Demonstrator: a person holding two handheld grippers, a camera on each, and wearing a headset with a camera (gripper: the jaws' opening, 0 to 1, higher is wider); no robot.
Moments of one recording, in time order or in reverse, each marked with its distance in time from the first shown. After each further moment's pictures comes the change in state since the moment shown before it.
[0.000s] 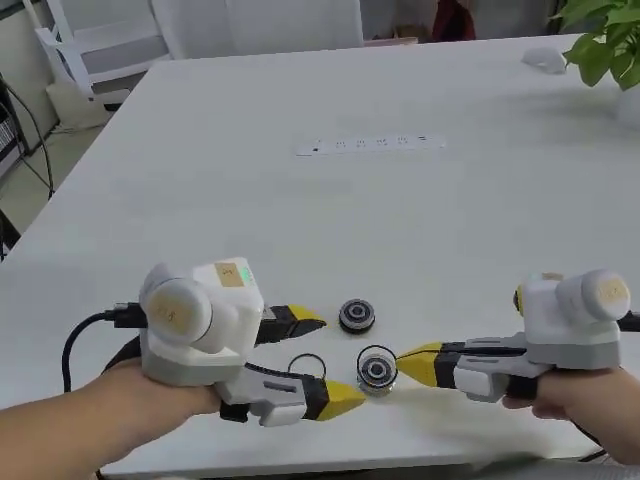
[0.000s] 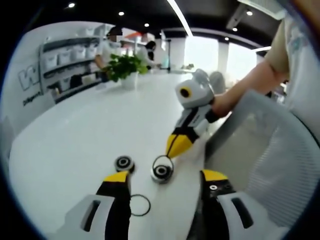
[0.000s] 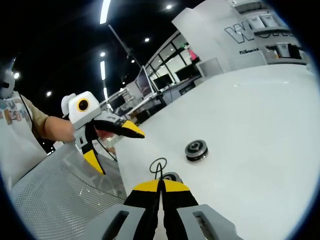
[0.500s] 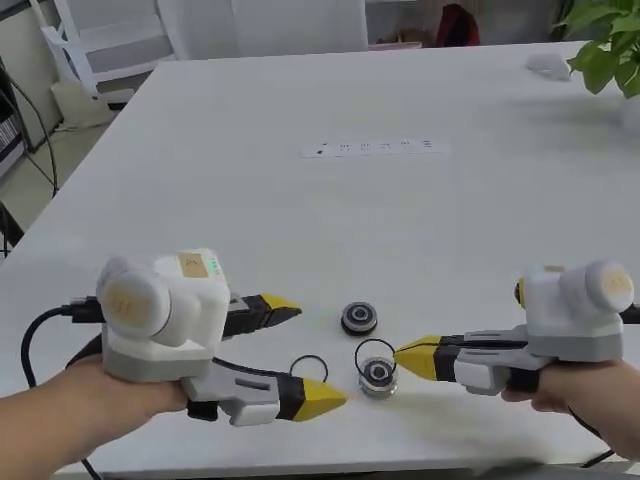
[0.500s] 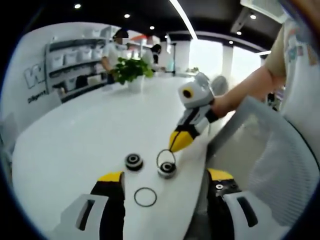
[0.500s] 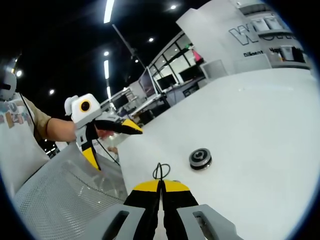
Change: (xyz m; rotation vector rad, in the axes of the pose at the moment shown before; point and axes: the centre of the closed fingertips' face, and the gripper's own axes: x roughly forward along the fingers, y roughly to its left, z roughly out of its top) left arm -0.029 0.012 0.001 -0.024 -0.022 0.039; right arm 0.004 0.003 0.016 -0.024 0.001 0.023
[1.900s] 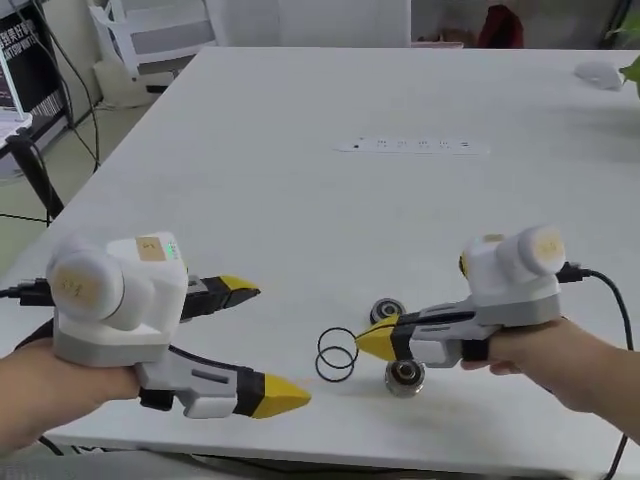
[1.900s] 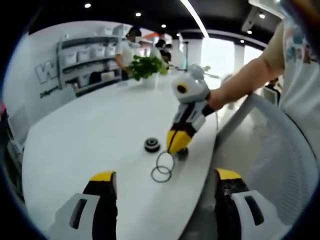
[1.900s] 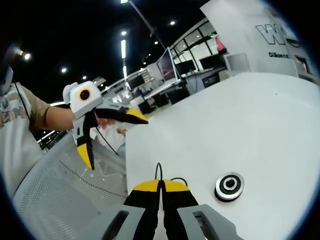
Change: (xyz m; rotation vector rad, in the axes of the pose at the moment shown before) left arm -0.045 0.017 -0.023 -0.028 0.022 0.105; right arm 0.065 0.015 0.008 -0.125 0.165 0.115
